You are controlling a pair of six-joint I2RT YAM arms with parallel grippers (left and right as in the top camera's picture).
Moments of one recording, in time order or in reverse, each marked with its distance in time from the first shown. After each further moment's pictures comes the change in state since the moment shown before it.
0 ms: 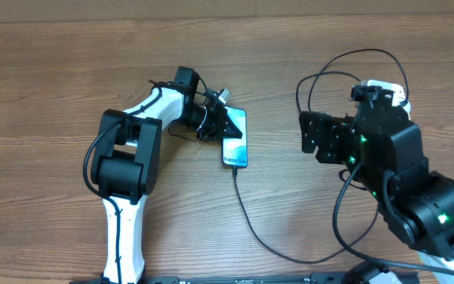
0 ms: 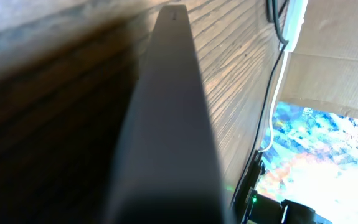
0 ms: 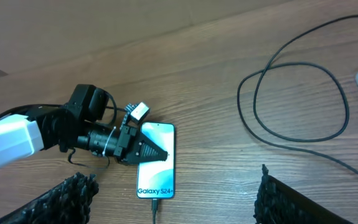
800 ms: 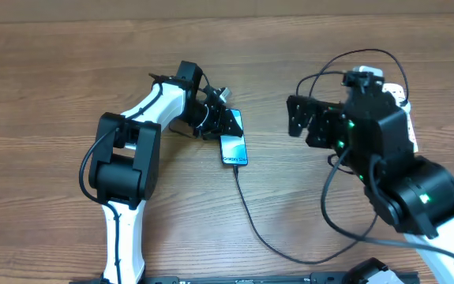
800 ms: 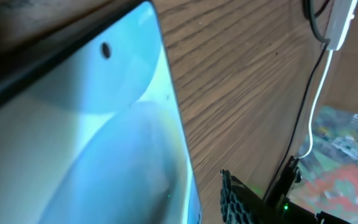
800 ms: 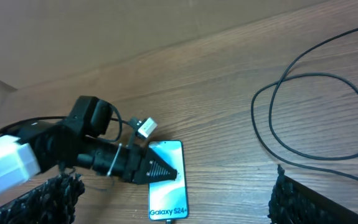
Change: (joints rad) left arm -0.012 -0.045 0.034 -0.089 -0.181 0.019; right arm 0.000 0.084 0.000 0.120 0.001 0.029
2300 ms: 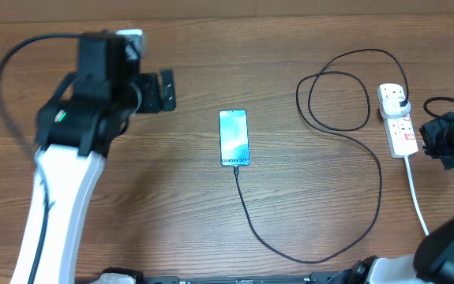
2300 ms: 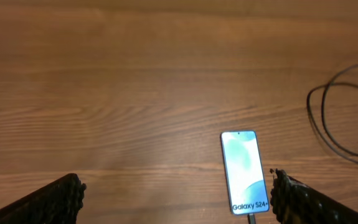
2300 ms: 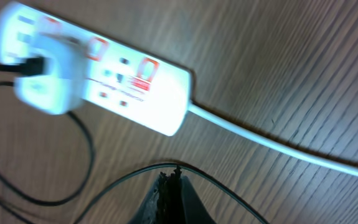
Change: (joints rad) left arm 0.097 -0.920 -0.014 -0.194 -0.813 -0.080; right arm -1.015 0.540 0.011 -0.220 -0.213 0.067
